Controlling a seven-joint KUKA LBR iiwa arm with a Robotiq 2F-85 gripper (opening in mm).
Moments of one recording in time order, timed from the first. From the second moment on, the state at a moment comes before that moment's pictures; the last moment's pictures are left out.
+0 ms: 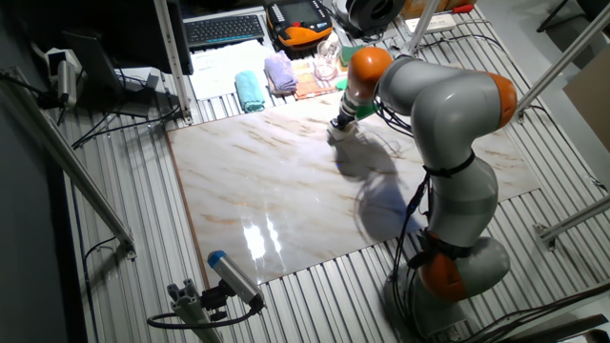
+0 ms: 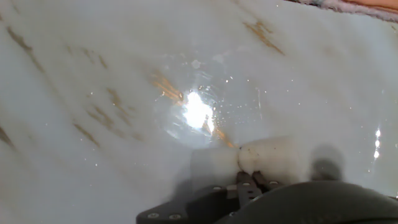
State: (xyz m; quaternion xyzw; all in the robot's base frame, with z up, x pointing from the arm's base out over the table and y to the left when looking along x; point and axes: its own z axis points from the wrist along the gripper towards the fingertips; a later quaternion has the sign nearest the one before) arm 0.627 0.009 0.039 -0.12 0.99 -0.01 0.08
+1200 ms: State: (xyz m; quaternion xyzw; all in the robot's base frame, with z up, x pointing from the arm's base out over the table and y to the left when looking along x) arm 0.605 -0.025 0.032 -0.09 0.99 -0.01 0.06
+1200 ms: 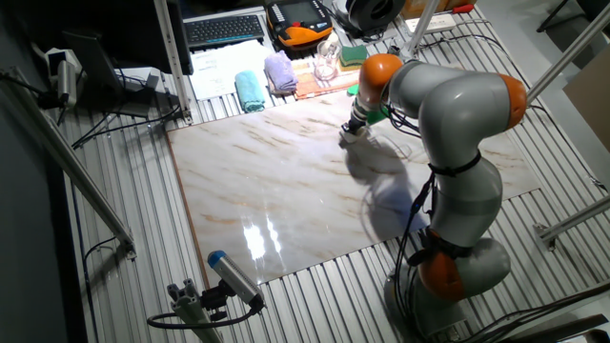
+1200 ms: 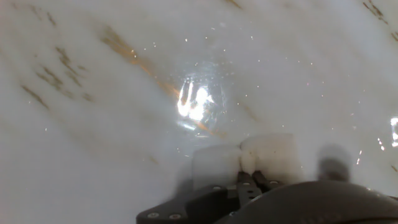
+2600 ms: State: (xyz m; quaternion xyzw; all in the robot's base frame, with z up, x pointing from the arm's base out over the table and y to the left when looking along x) arm 0.631 0.000 0.042 0.03 1.00 0.00 0.02
